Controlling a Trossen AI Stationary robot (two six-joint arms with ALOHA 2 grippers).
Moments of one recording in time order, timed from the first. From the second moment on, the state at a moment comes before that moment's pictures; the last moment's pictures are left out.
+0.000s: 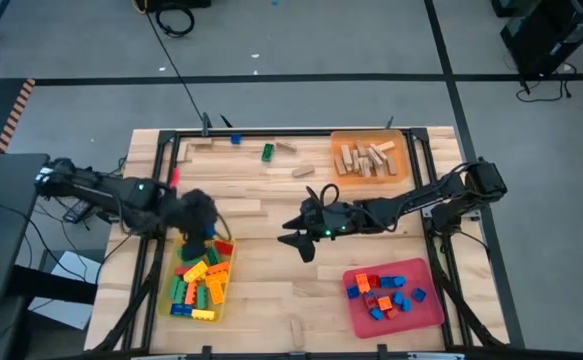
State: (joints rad) left arm -0.25 0.98 0.93 -1.02 -0.06 -0.42; right arm 0.17 1.64 1.00 0.28 0.14 0.70
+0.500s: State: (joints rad) left arm -0.42 1.01 0.71 -1.03 0.02 -0.69; right arm 0.21 1.64 1.00 0.29 0.22 0.77
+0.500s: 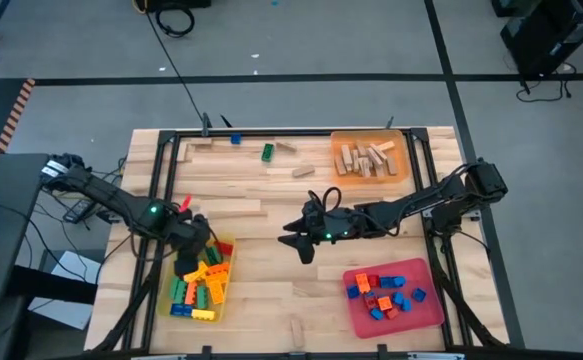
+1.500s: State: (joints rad) left arm -0.42 1.01 0.72 -0.81 -0.03 -0.70; right arm 0.18 1.59 1.00 -0.03 -0.02 0.68
